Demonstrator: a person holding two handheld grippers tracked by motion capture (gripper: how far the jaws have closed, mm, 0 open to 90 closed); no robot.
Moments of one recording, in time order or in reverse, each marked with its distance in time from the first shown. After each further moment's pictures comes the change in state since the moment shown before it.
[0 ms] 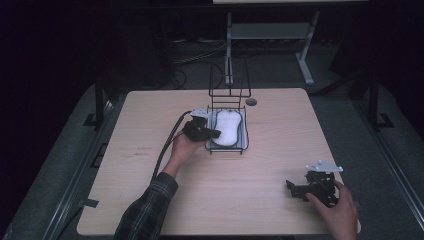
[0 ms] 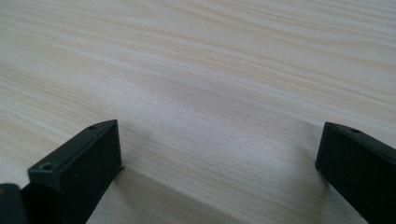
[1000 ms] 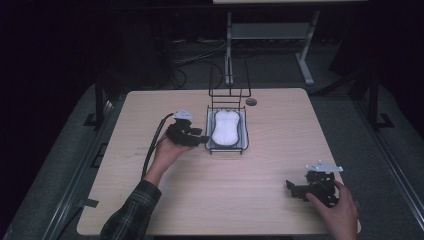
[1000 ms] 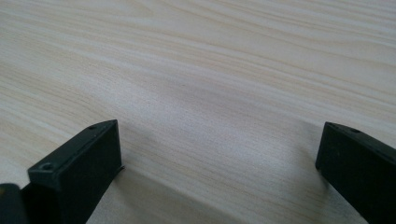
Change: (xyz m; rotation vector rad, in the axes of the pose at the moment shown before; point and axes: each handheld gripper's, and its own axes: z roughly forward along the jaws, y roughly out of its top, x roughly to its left) left arm -0.002 -0.022 -0.056 -0.012 0.081 -0.049; right arm 0.000 0.000 0.000 0.000 0.000 0.000
